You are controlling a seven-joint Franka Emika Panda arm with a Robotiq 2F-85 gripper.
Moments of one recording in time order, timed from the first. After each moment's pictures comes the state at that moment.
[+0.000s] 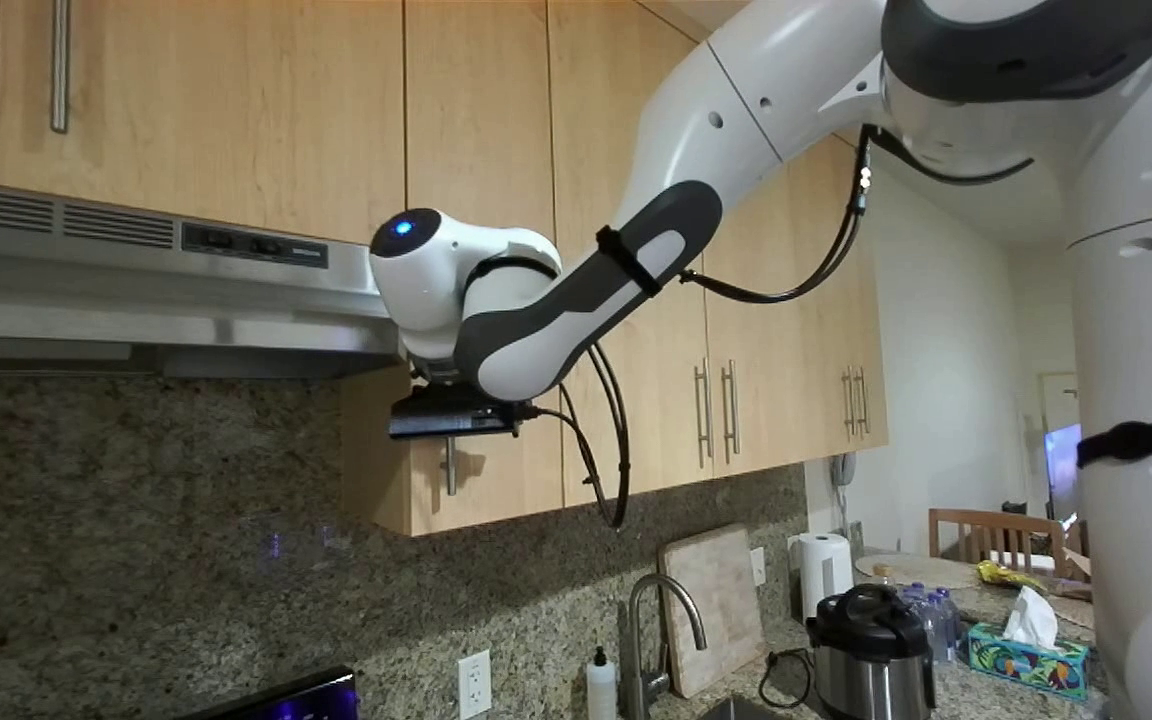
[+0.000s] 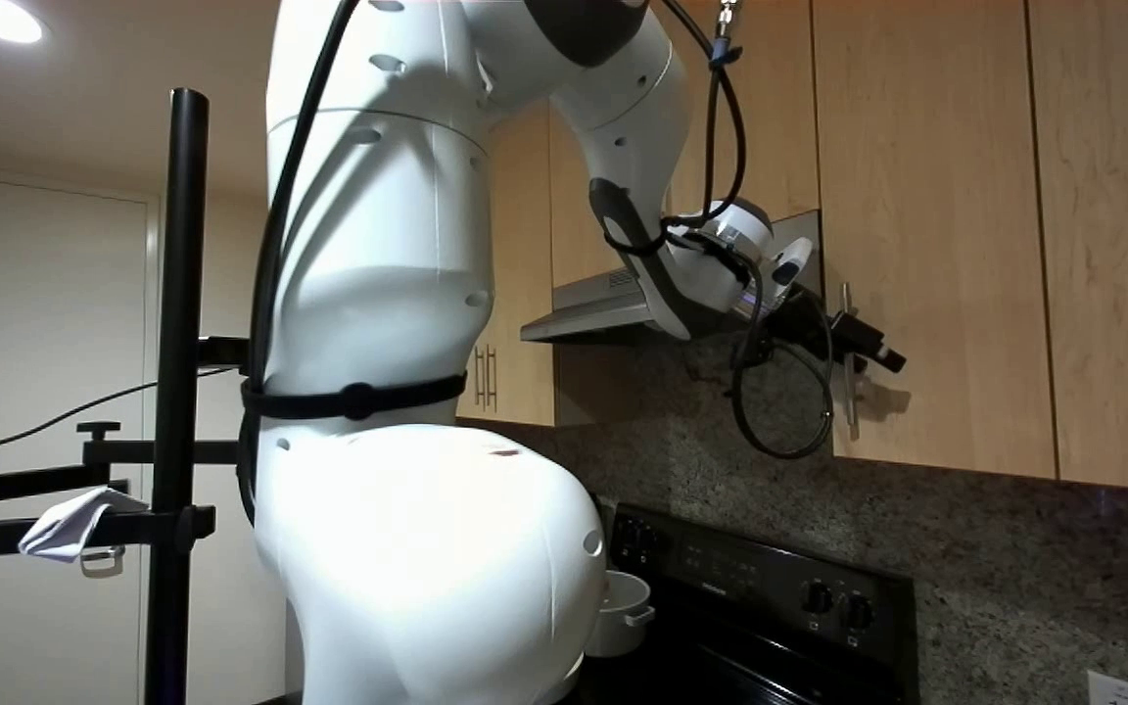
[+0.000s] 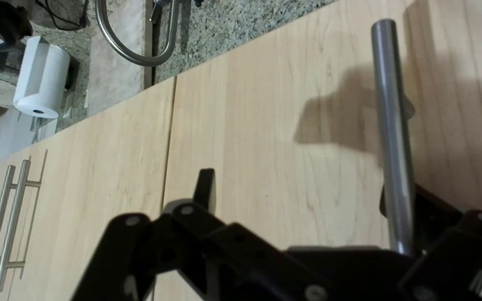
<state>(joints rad) 0.08 -0.04 0.17 -1.99 -1.10 2.24 1.61</state>
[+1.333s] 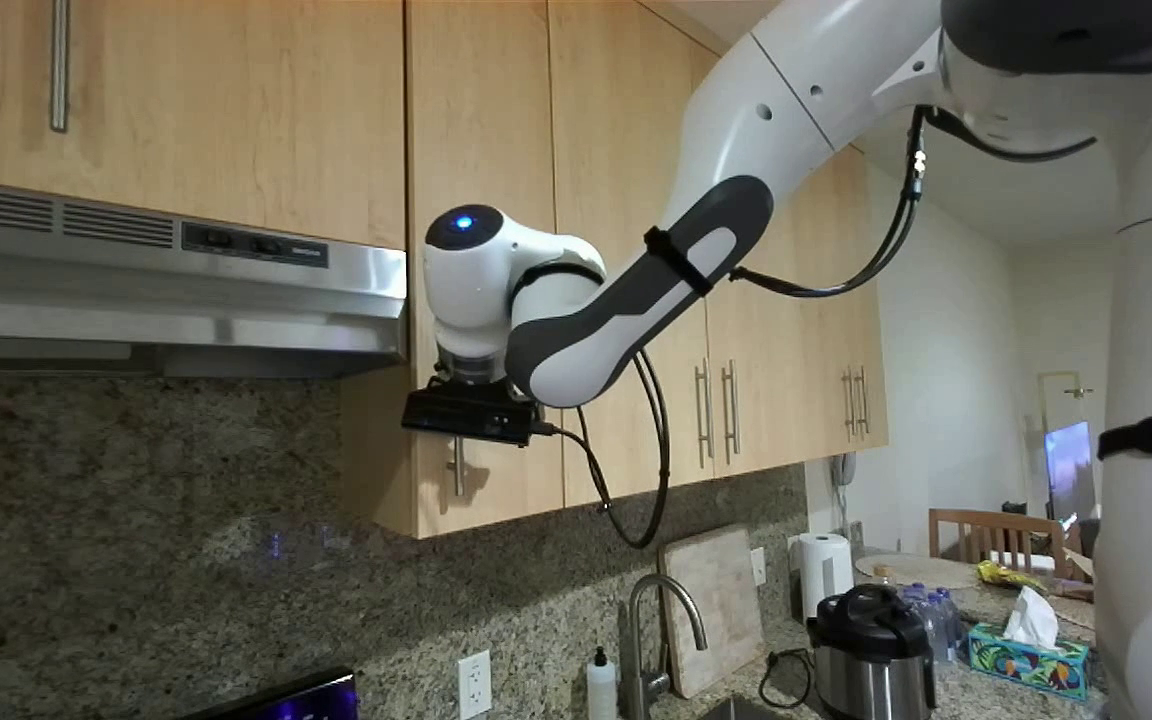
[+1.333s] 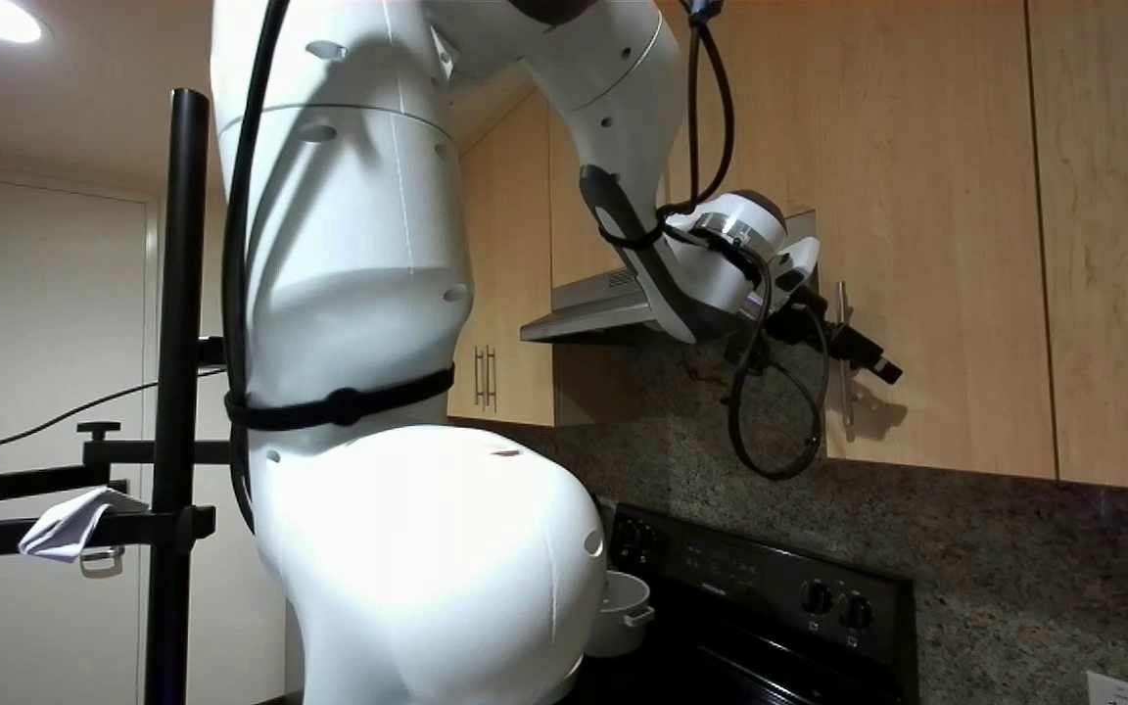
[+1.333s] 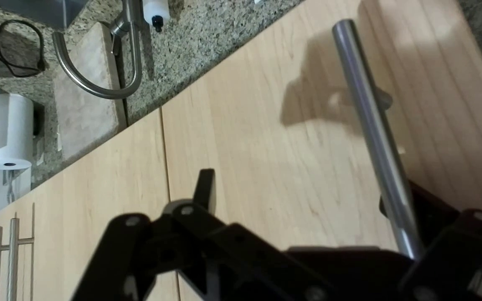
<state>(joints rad) 0.08 -0.14 0.11 -2.14 -1.10 2.45 1.76</state>
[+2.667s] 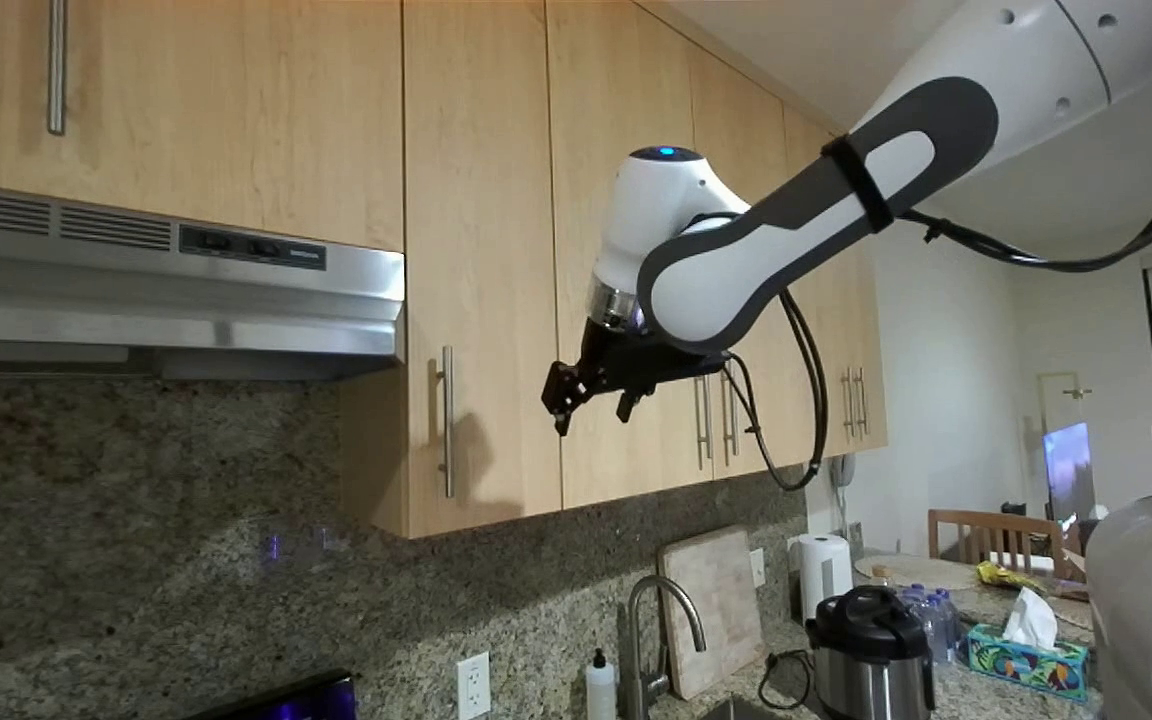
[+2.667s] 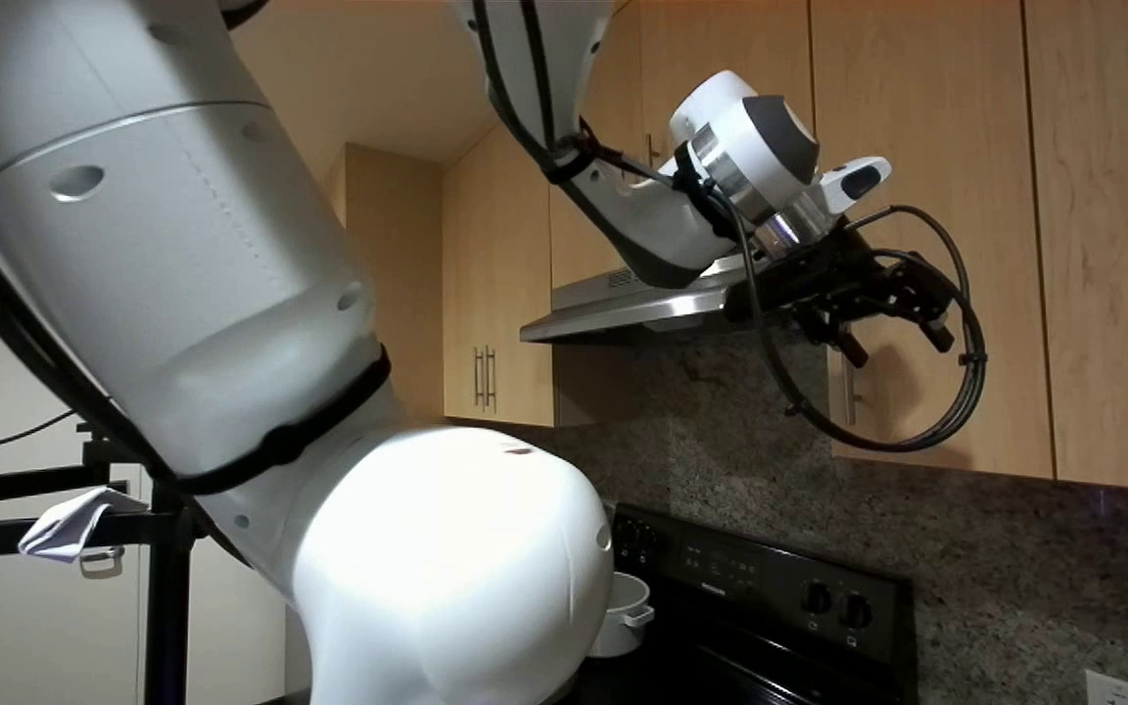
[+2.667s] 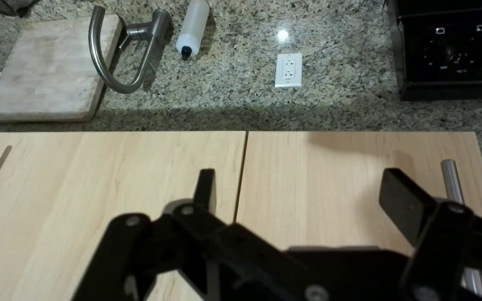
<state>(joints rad) 0.14 -0.59 -0.16 -2.50 -0.63 2.55 0.60</state>
